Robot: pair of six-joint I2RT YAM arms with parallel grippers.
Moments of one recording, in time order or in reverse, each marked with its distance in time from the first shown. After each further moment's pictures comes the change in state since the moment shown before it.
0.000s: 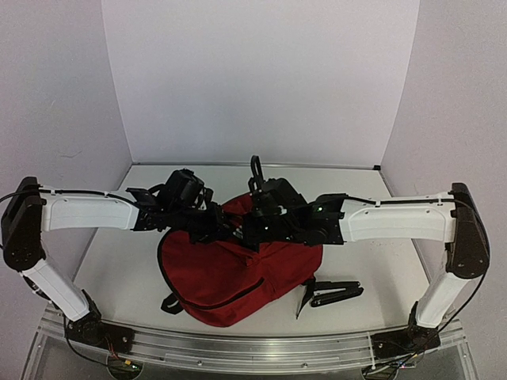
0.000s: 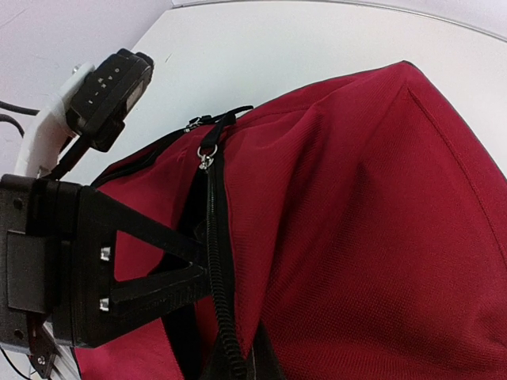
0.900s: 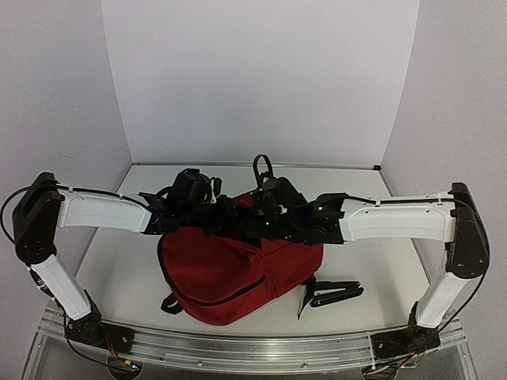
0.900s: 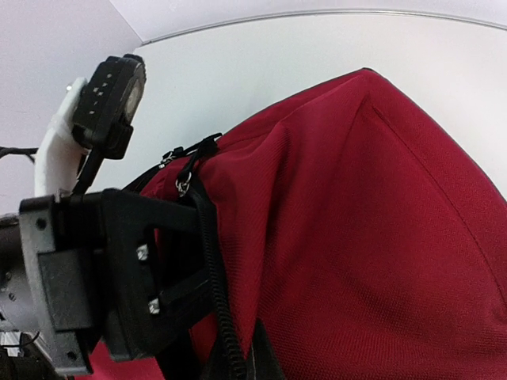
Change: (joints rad) left arm -0.008 0.109 0.006 0.298 -0.065 0.021; right arm -0.010 0.000 0.000 0.007 0.103 0.130
